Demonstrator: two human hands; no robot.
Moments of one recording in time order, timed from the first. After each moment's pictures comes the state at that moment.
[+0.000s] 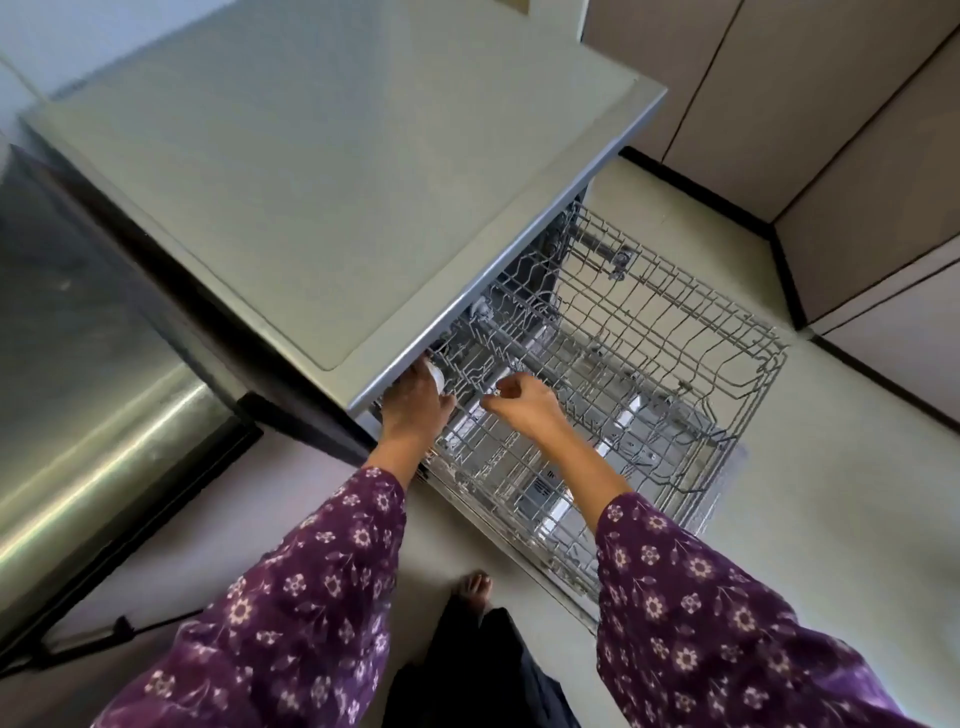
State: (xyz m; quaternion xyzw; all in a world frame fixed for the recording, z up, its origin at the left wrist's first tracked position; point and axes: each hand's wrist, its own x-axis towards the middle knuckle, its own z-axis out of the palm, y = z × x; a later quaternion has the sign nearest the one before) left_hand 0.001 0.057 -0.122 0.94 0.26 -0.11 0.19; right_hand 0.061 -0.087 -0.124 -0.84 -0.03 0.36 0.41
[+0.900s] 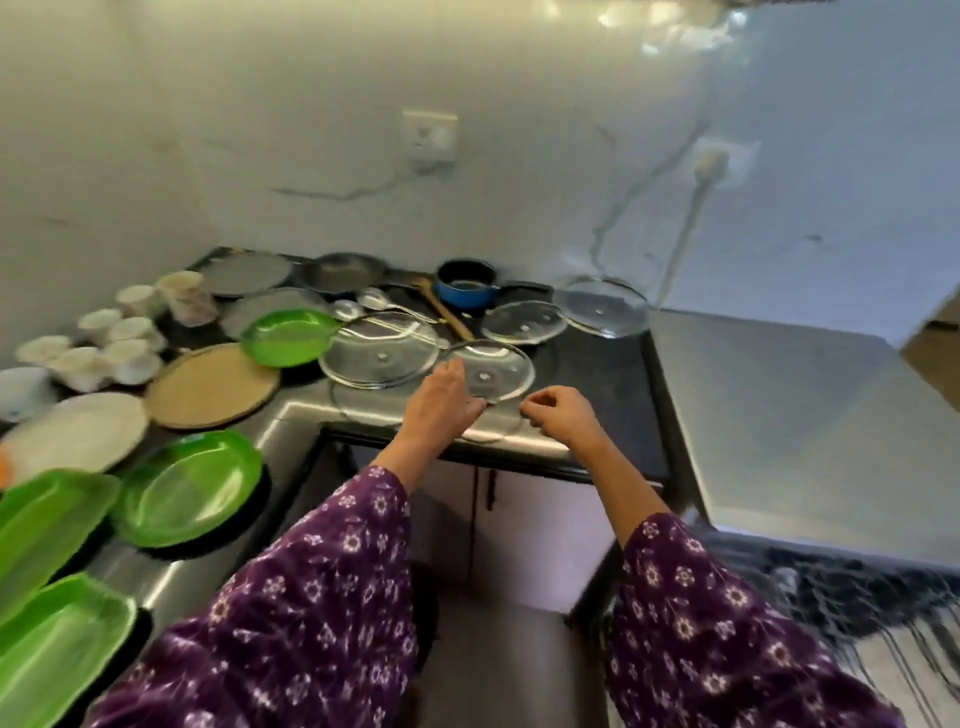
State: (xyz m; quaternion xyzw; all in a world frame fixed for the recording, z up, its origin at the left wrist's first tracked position) left_hand -0.423 0.169 0.159 0.78 0.57 0.19 0.16; right_hand -0.249 0.136 0.149 -0.71 -0.52 0.35 0.33
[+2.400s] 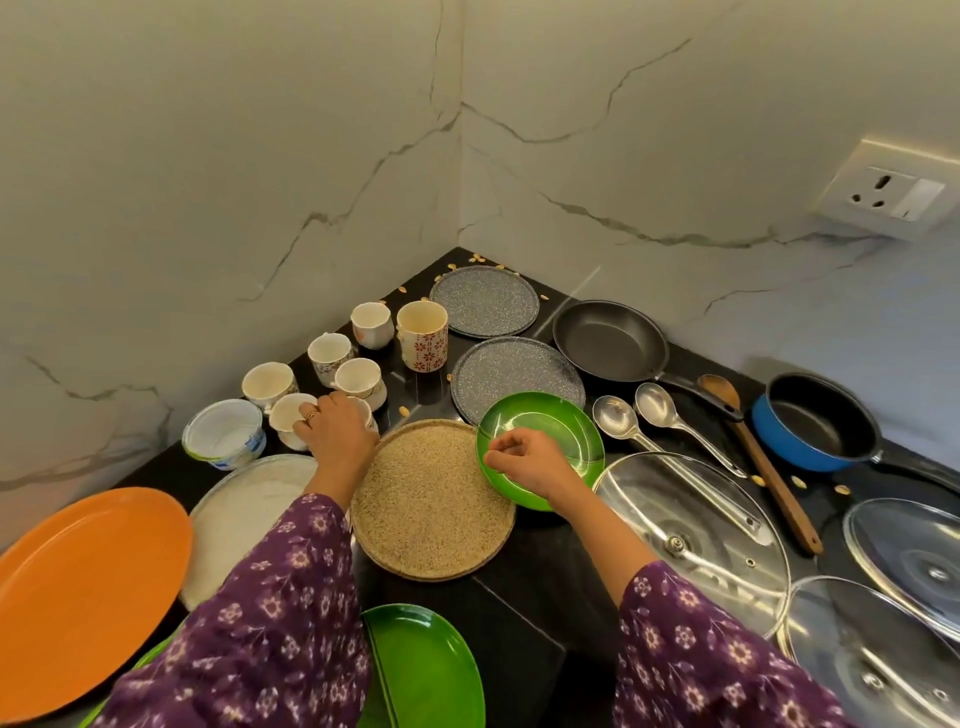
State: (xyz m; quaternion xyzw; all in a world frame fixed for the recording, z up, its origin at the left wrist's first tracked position) left_hand -0.873 0.463 0.062 0.42 0.90 0.08 0.07; right_hand -0.632 0.494 0.070 -0.54 -0.66 0.49 0.17
